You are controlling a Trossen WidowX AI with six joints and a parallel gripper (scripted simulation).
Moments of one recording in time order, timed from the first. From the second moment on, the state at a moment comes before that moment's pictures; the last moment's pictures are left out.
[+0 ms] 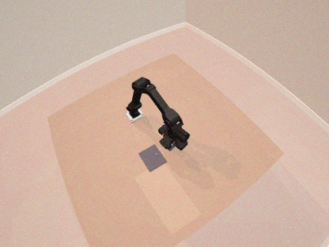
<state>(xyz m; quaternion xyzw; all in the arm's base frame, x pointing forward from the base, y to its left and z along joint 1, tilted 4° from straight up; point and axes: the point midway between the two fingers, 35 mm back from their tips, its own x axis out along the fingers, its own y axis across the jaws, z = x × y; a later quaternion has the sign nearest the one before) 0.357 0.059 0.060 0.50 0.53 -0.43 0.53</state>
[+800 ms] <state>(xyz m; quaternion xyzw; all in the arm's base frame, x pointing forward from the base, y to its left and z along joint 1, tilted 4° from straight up) 0.362 0.050 0.135 0.50 0.53 -0.44 0.53</state>
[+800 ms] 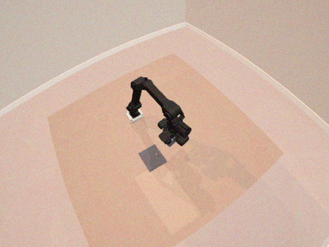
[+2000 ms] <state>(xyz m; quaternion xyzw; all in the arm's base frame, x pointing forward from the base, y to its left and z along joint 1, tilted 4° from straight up) 0.357 -0.002 0.159 0.54 0.49 -0.48 0.49</state>
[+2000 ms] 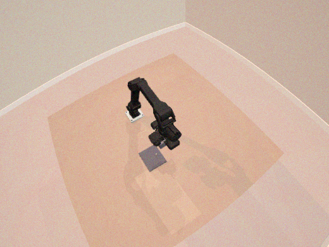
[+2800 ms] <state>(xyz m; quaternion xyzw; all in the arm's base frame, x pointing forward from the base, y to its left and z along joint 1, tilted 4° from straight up) 0.349 -0.068 0.116 0.58 0.44 -0.53 0.43</state>
